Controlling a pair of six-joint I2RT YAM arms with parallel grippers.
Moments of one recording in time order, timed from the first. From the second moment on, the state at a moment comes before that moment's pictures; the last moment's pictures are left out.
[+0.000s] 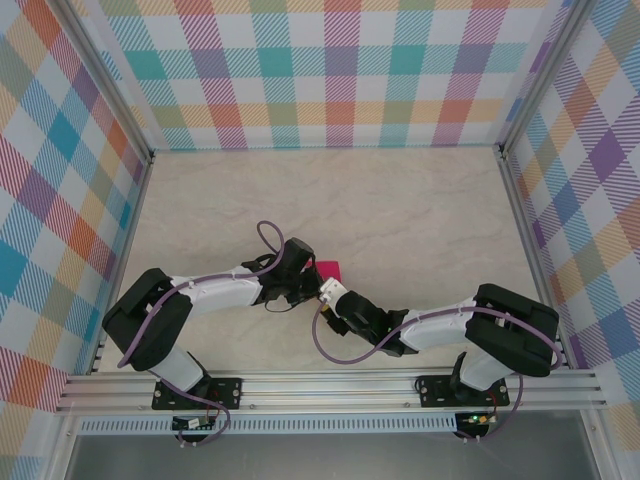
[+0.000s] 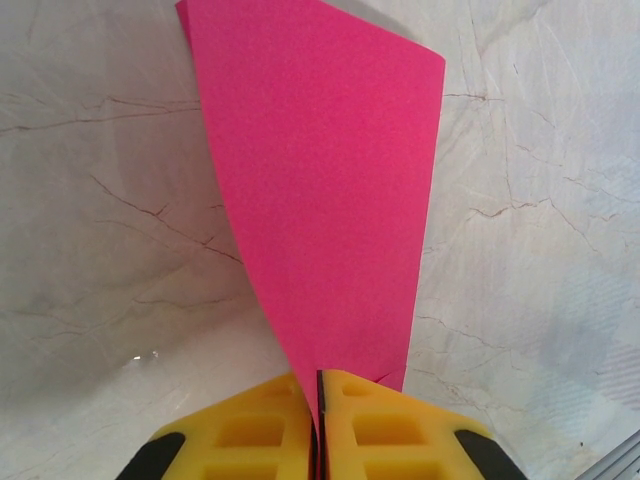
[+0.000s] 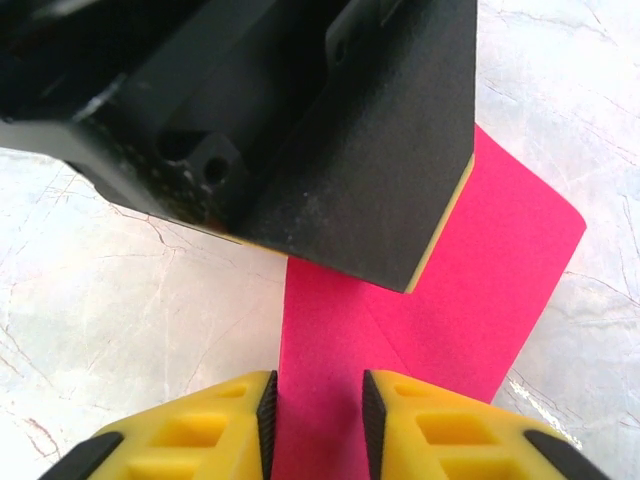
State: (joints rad) left arm -0.77 1.57 0.79 -0.16 0.17 -1.10; right arm 1.14 1.51 0.47 0.38 0.32 0.08
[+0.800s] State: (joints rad) left arm -0.77 1.28 0.75 -0.25 0.01 -1.10; right arm 1.12 1.49 0.47 0.35 0.31 0.26
